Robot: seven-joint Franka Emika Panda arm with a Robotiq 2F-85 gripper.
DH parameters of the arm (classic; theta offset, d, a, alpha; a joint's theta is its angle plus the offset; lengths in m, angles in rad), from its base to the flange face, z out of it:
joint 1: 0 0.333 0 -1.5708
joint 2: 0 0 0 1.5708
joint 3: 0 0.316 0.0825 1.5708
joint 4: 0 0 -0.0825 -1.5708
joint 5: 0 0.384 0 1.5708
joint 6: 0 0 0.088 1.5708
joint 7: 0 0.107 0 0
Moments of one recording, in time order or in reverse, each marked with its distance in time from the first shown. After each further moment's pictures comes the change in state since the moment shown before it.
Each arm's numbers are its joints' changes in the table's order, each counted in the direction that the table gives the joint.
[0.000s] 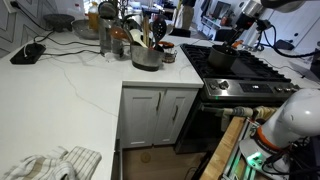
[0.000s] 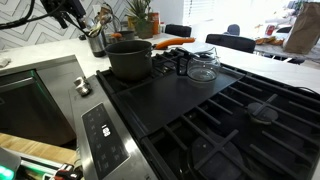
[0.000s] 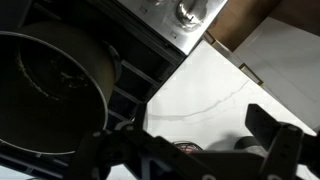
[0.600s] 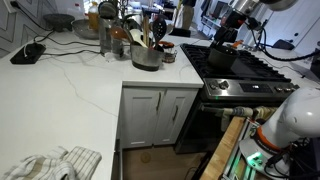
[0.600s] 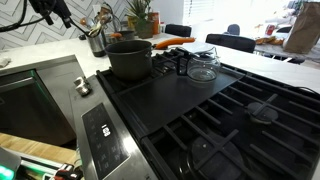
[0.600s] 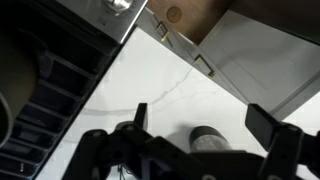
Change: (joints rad) arm 0.075 -0.001 0.105 -0.005 0.146 -0.003 0.123
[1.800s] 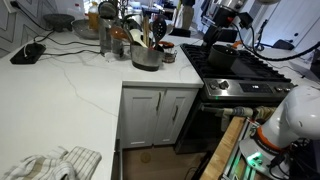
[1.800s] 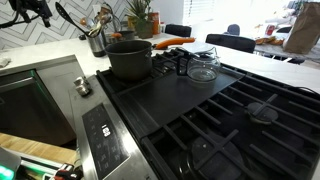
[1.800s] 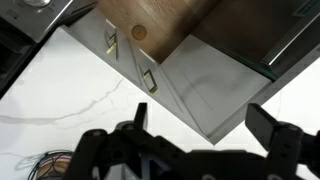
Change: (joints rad) arm 0.130 0.067 0.101 0.082 0.127 -0.099 0.052
